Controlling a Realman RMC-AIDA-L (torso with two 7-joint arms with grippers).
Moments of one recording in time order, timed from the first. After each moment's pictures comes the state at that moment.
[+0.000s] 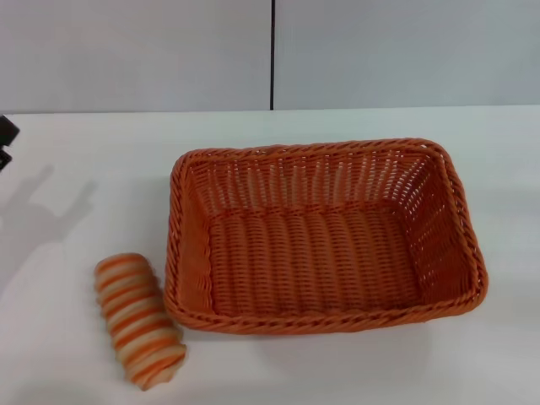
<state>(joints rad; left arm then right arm) -0.18 -2.01 0.55 0.31 1.31 1.65 -0.94 0.22 2.00 -0.25 -0.55 1.68 1.58 -1.92</state>
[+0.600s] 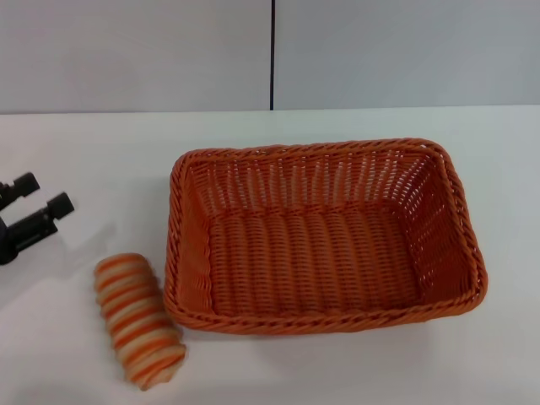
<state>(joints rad) -0.20 -1.95 0.58 0.41 1.65 1.60 -1.16 0.17 2.03 0.30 -0.38 1.69 1.52 -1.96</state>
